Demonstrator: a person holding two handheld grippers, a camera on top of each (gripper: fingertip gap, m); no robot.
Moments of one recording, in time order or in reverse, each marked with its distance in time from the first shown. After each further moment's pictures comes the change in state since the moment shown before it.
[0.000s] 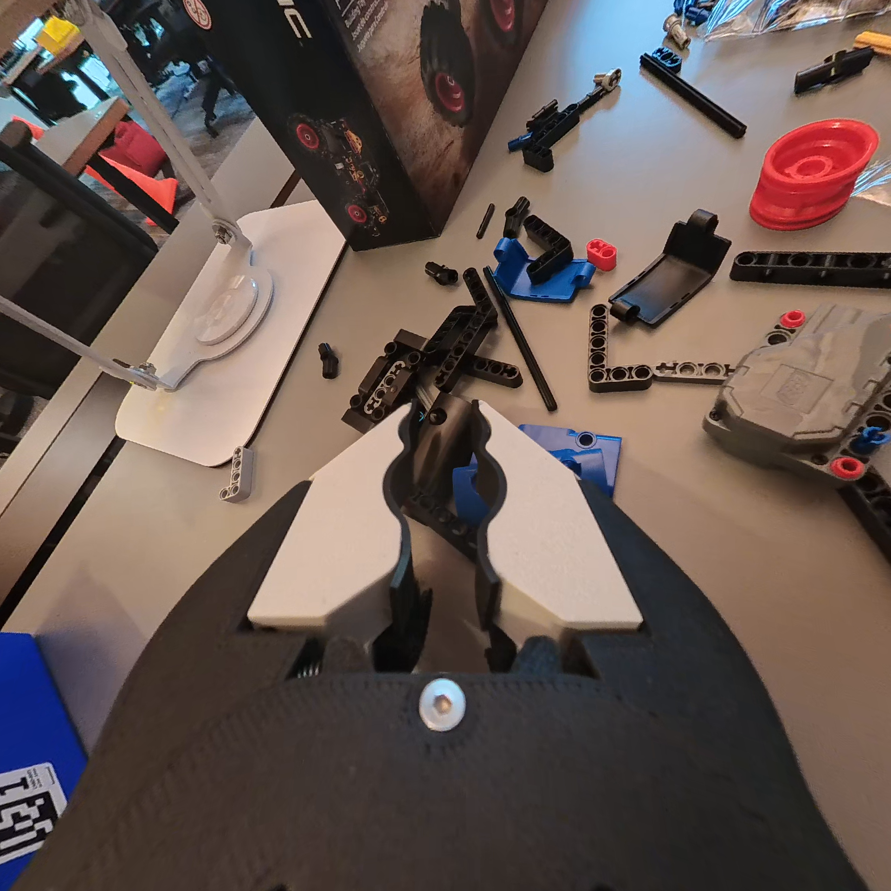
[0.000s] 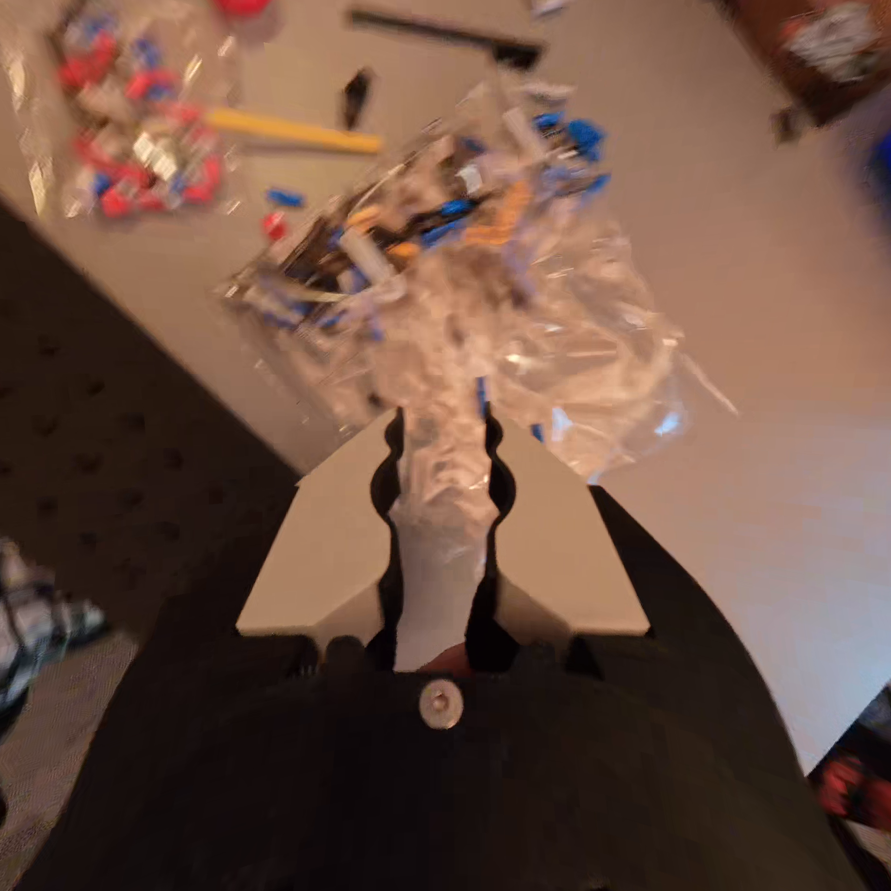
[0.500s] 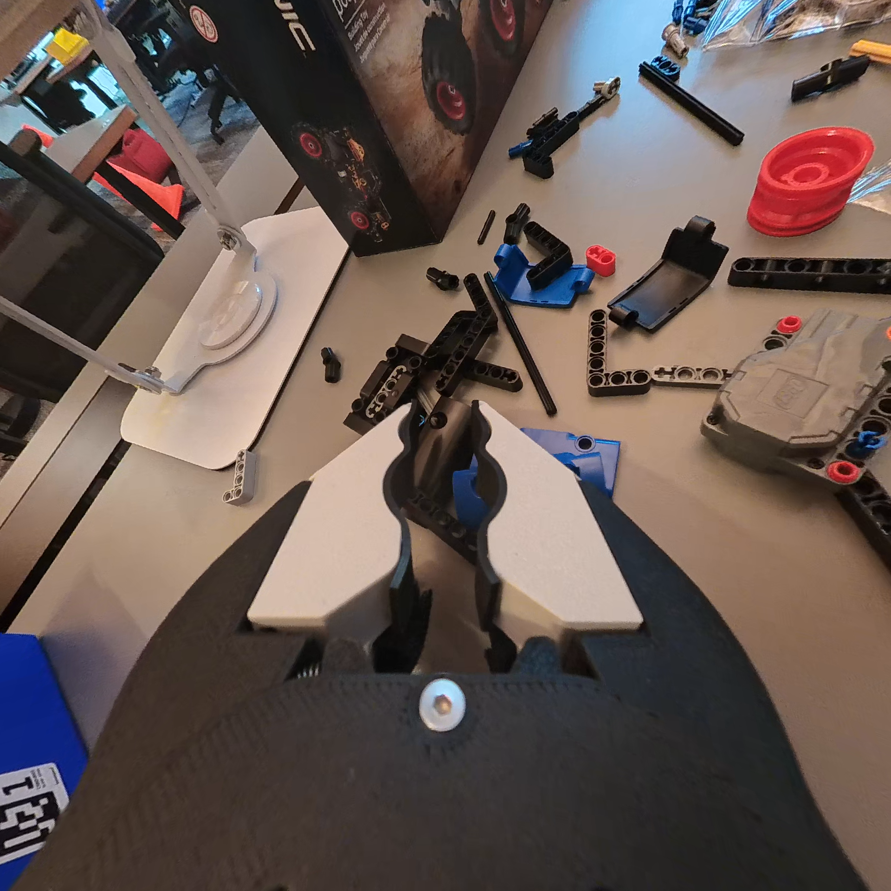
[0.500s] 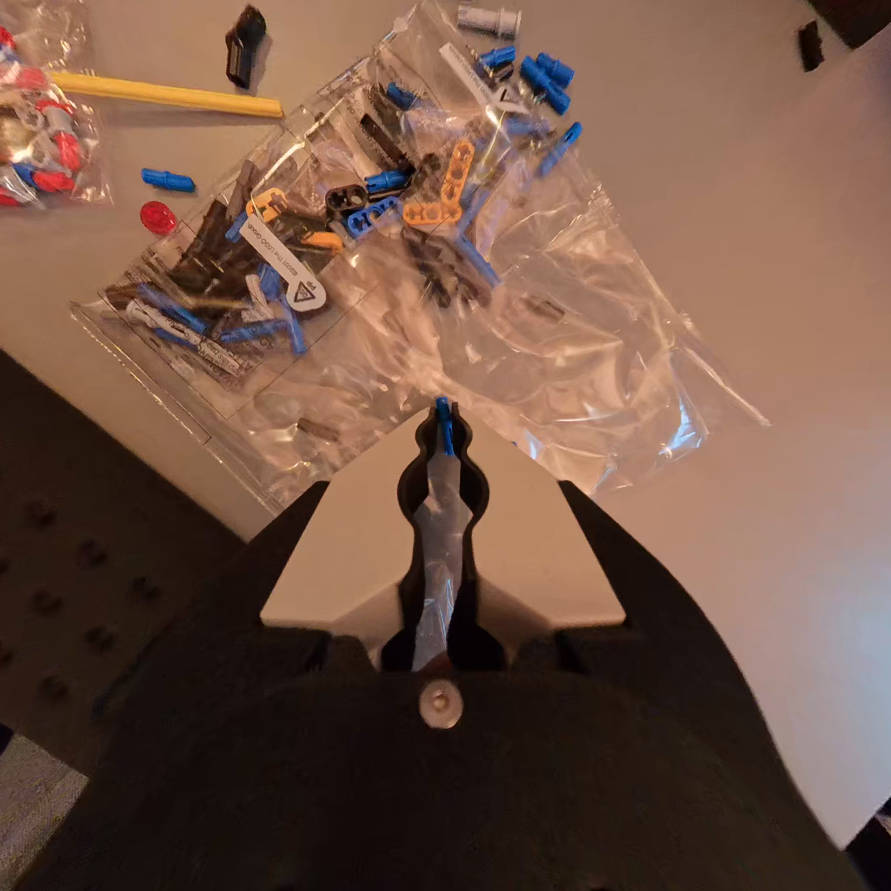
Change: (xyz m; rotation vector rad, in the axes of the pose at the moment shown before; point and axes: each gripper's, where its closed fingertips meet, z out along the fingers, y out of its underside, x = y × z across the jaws) left arm 0.000 -0.002 -0.001 0.009 -0.007 0.003; right arm 0.018 0.011 0.037 -0.039 -0.015 0.037
